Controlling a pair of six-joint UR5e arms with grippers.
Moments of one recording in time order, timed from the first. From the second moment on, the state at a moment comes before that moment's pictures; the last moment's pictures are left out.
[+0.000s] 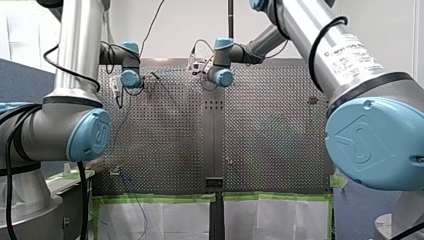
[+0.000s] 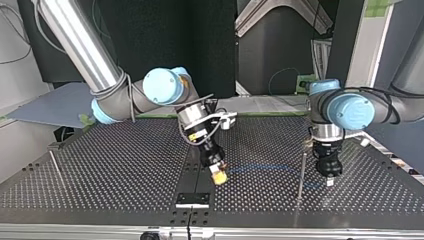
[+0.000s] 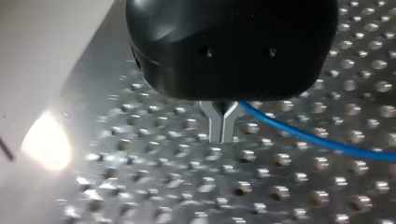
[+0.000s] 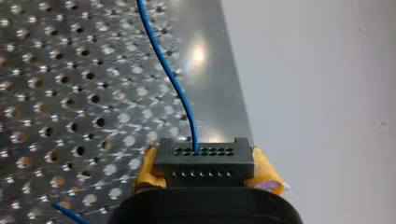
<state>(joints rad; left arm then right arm) 0.05 -1.77 -1.66 -2.71 -1.67 -1.75 2.31 -0.95 1.07 -0.47 1.42 1.69</state>
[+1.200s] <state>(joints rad) 0.03 -1.85 -1.66 -2.70 -1.64 -1.95 2.31 -0.81 1.17 -0.40 1.46 1.62</state>
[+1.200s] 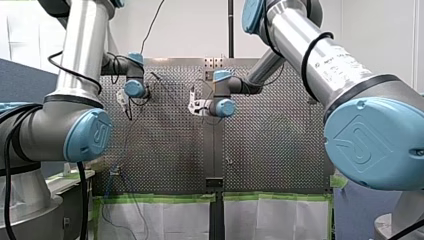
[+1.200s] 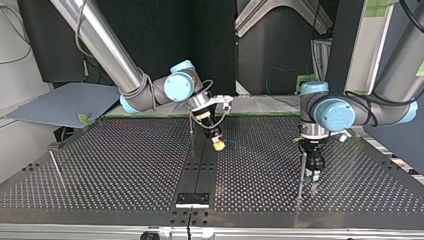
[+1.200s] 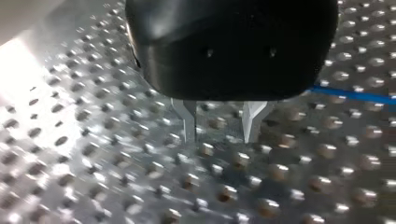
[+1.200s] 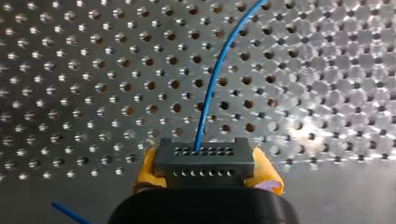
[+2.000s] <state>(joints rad) 0.01 -1.87 -1.66 -2.77 -1.64 -1.98 2.30 -0.73 1.29 -0.52 1.50 1.65</state>
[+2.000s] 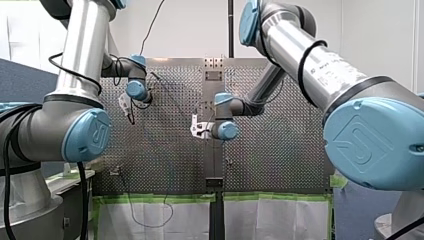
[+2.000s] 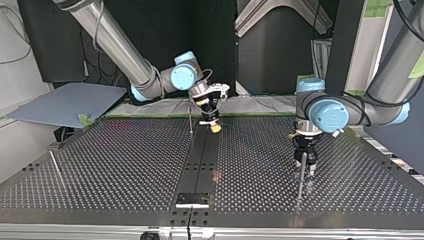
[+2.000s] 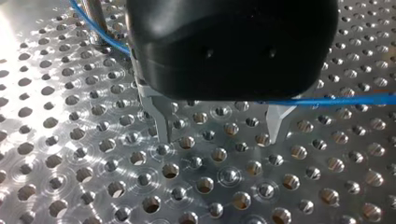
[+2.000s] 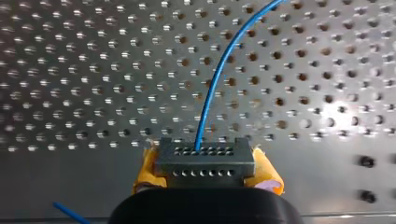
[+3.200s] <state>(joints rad) 0.00 -1.87 -1.66 -2.77 -1.65 -1.99 2.32 -0.37 1.30 -0.71 1.64 1.64</state>
